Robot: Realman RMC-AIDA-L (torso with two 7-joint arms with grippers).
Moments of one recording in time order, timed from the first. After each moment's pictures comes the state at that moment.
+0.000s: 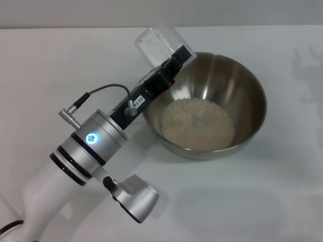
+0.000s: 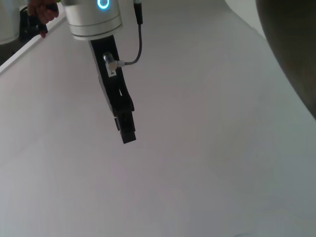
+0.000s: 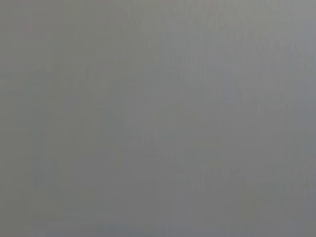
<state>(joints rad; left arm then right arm) -0.51 -2.08 -0.40 -0.52 2.37 1.24 2.09 0.44 2.07 -1.84 -0.23 0.46 -1.47 0.05</state>
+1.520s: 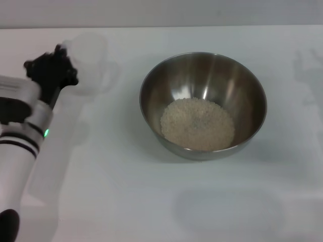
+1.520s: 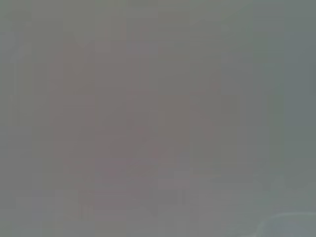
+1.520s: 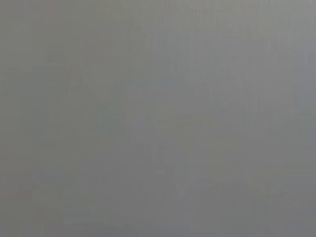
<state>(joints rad) -0.46 -2.08 -0.66 -0.47 1.95 0.95 0.37 0.43 2.07 -1.84 -0.22 0.46 -1.48 0.05</state>
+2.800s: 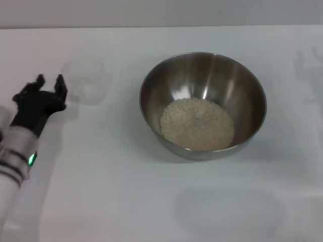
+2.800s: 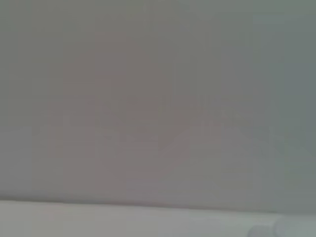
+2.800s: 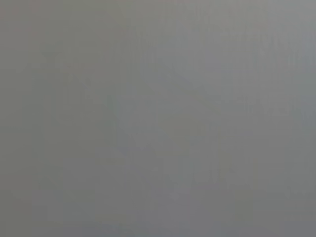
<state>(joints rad) -0.37 -2.07 -0.64 -0.42 2.00 0.94 0.03 0.43 2.07 -1.83 -0.22 0.46 -1.47 0.05</state>
